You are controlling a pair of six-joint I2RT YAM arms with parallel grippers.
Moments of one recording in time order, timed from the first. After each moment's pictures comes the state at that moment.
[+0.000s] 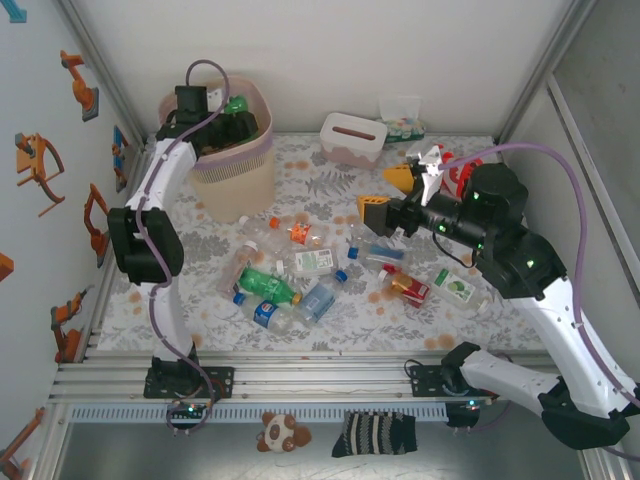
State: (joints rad) left arm -0.16 2.07 1.97 -0.56 0.41 -0.41; right arm 0.63 0.98 1.39 -0.57 -0.37 0.11
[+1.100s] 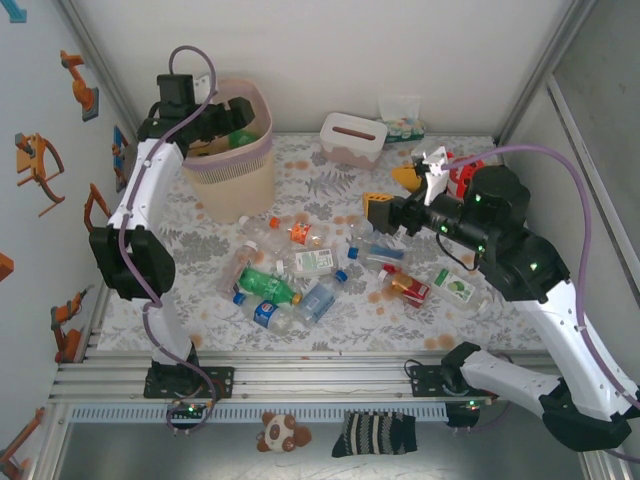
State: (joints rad) left arm -0.16 1.90 1.94 -0.62 0.38 -0.41; right arm 0.63 0.97 1.39 -0.61 -0.26 0.12
